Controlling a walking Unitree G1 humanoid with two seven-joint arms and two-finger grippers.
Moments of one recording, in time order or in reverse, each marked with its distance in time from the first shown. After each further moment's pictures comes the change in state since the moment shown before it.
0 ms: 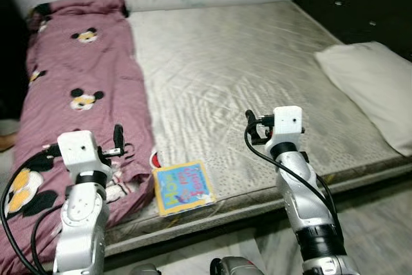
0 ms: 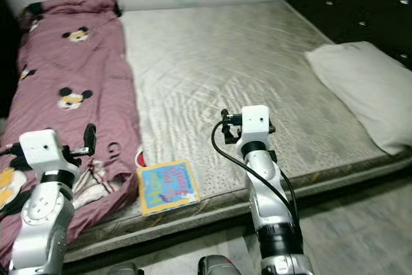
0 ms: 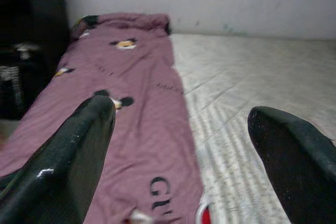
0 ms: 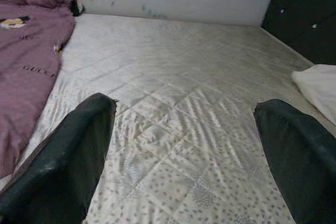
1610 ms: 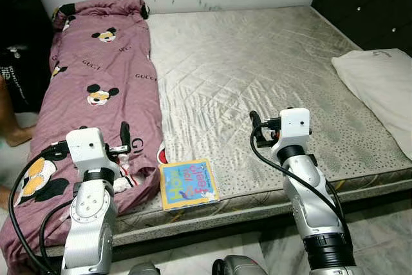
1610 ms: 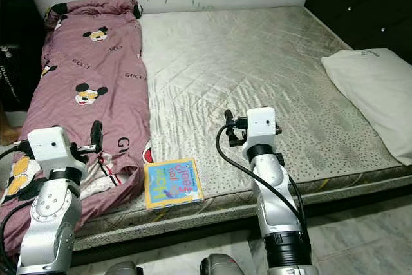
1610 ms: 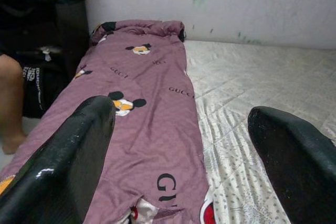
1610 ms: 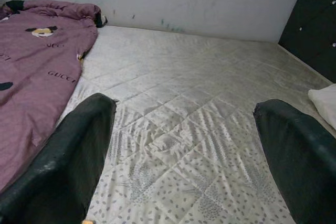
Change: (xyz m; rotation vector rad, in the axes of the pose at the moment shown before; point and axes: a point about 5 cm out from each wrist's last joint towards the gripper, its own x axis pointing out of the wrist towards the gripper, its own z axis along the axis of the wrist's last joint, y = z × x) left arm 0.003 -0.009 0.004 -0.021 -0.009 0.000; right arm -0.009 -0.006 0.007 -0.024 -0.036 0.028
